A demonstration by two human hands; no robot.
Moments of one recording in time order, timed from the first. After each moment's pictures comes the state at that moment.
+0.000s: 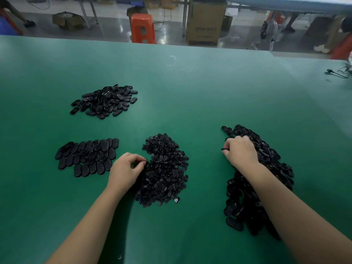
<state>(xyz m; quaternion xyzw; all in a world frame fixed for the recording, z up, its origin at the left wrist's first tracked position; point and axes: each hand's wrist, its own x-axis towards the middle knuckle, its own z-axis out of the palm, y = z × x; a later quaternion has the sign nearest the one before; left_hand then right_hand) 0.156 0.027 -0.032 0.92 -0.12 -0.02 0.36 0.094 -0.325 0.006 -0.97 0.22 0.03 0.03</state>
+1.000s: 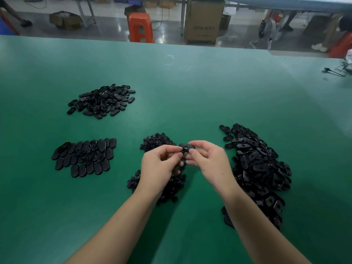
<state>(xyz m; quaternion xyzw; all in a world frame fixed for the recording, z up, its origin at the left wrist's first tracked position) 0.097 -0.066 0.036 0.68 -0.05 -0.12 0.72 0.059 -0.209 0.044 -0.70 0.18 -0.07 0.69</state>
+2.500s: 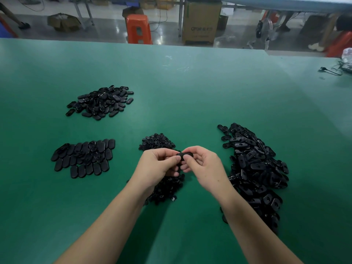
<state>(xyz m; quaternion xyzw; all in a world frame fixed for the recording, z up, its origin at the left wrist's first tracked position) 0.105 -0.055 0.044 0.67 -0.04 -0.25 0.70 0.044 -0.199 0.049 -0.75 0.15 -0.05 0.64</state>
